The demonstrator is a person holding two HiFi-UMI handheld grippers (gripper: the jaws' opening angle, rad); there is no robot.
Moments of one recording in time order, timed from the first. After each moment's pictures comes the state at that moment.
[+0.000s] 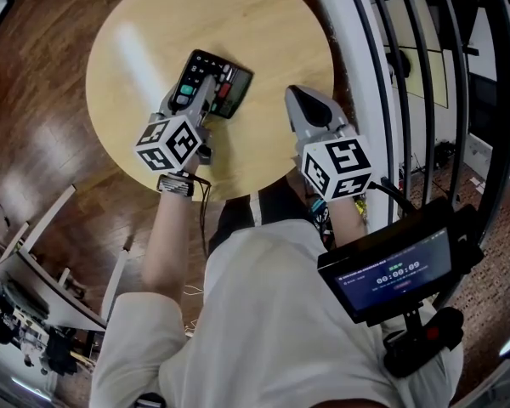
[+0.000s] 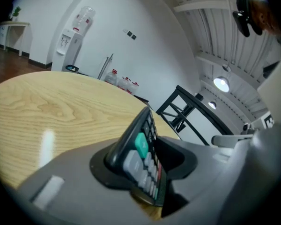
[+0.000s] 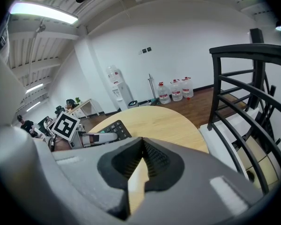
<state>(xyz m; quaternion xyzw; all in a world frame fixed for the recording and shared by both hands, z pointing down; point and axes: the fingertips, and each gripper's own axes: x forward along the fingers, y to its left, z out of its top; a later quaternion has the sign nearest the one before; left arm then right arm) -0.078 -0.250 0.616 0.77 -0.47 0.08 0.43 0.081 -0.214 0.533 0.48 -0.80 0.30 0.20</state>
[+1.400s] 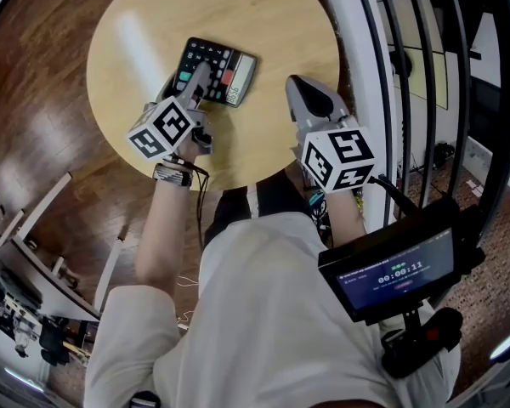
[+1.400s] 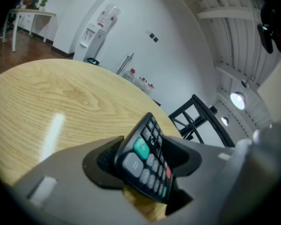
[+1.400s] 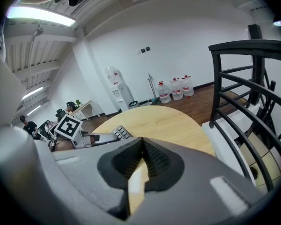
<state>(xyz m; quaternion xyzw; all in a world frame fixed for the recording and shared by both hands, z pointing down) -0.106 -0.248 0.634 0.69 -0.52 0.04 0.50 0.074 -0.214 0.540 0.48 -0.80 0.31 0.19</state>
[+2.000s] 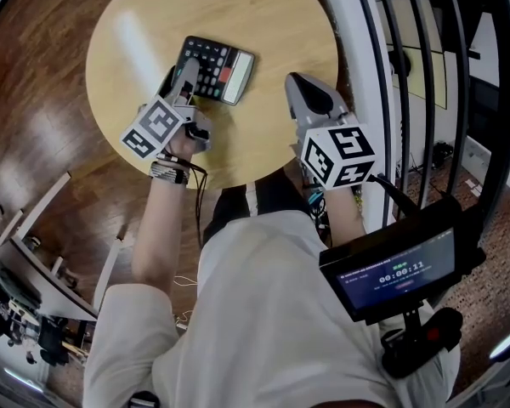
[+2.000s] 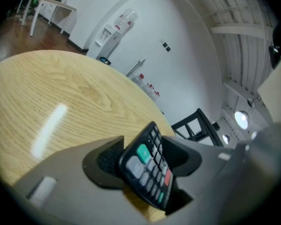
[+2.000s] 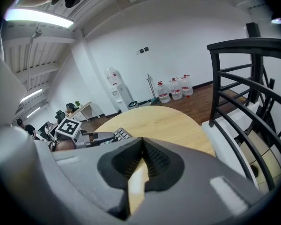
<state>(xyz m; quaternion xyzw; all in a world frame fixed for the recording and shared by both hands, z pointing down) -0.124 -0.249 0.638 0.65 -0.54 -0.03 0.53 0.075 -0.214 0.544 0.48 -0.80 0.32 0.18</state>
